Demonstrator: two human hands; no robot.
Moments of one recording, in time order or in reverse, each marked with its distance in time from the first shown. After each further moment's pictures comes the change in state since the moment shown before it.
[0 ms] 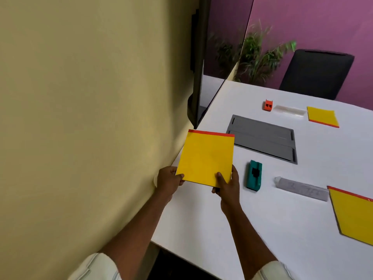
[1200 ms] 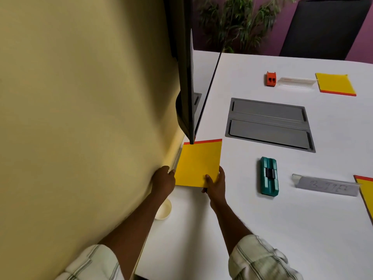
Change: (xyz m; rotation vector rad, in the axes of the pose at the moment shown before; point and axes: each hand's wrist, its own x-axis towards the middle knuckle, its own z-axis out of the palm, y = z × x) left_hand 0.174 -0.018 0.023 0.662 -0.036 0.072; right_hand 0.131 0.103 0.057 -0.056 0.125 0.182
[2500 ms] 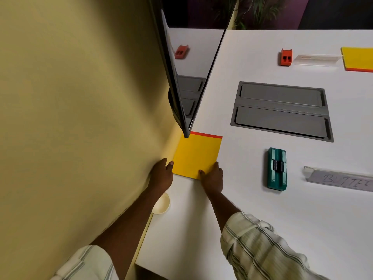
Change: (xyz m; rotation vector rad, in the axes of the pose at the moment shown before) left_hand 0.005 0.000 0.007 -0.012 -0.060 -0.036; right_hand 0.038 0.026 0.013 -0.717 0.004 0.198
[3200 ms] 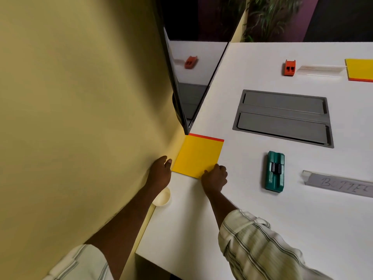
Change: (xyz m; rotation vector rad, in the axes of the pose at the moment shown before) left_hand -0.041 0.016 -0.018 -0.043 0.095 0.022; right_hand -0.020 -0.006 -0.016 -0.167 0.129 -0.097
